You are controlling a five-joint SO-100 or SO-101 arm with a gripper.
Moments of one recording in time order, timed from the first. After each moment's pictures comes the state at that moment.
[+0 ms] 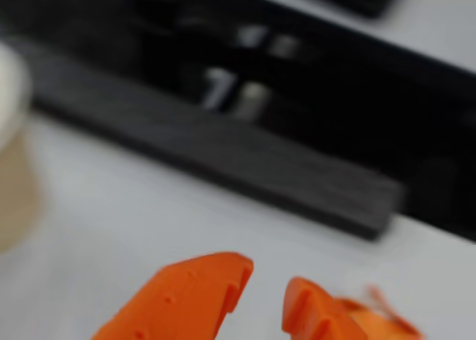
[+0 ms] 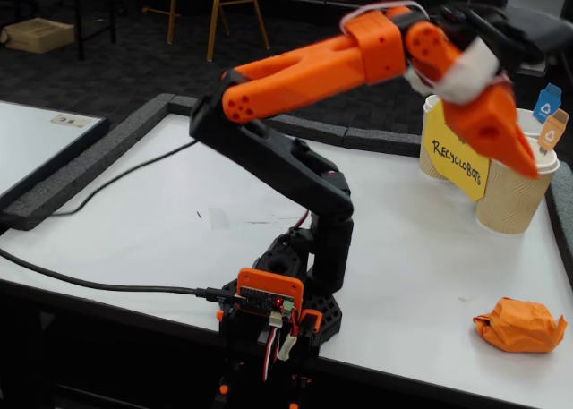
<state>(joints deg) 70.0 146.3 129.1 63.6 -70.9</state>
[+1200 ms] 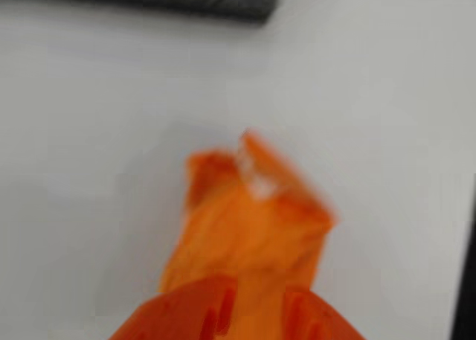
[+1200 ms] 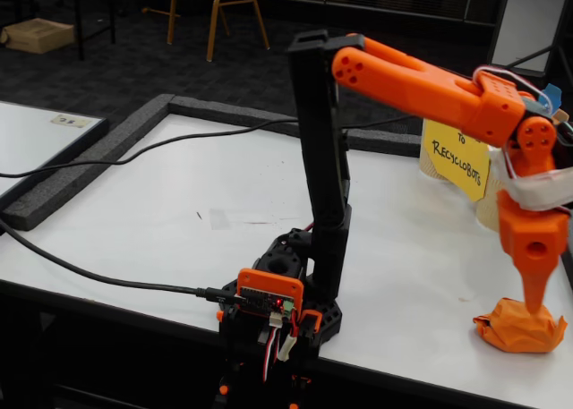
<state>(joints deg) 84.7 103.4 117.6 63.1 -85.8</state>
